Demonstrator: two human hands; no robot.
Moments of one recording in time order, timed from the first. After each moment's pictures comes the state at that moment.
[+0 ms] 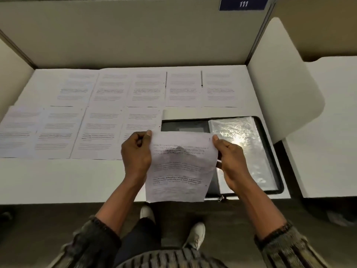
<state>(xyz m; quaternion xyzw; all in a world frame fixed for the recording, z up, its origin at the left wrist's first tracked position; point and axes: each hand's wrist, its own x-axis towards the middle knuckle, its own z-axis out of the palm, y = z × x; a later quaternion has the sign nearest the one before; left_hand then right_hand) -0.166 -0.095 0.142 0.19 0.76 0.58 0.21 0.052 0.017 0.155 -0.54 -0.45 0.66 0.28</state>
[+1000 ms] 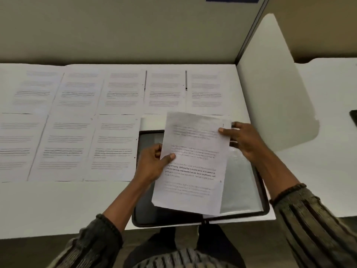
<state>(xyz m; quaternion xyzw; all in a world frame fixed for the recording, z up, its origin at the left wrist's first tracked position) -0.145 0.032 0.083 0.28 0.73 0.44 0.44 0.086 0.241 0.119 -0.56 -0.48 0.65 0.19</state>
